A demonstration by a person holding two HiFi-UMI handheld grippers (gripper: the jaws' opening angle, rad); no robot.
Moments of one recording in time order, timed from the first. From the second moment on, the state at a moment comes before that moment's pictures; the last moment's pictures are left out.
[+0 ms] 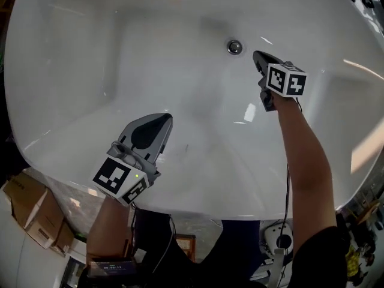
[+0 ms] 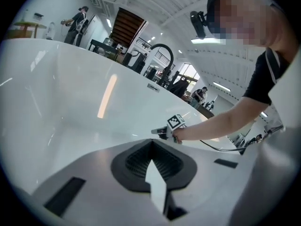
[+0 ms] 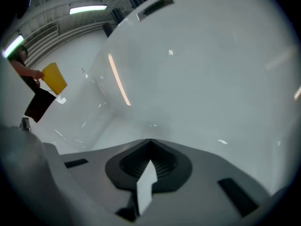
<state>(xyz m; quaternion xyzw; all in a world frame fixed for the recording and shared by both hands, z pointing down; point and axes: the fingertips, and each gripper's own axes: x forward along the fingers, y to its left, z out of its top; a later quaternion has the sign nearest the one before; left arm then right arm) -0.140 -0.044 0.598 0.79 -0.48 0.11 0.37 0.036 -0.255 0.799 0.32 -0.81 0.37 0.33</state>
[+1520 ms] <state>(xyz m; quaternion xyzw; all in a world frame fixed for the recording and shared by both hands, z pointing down) -0.038 -0.017 0.176 0.88 -0.40 0.06 0.25 0.118 -0.064 0.173 0.40 -0.89 0.24 0.01</state>
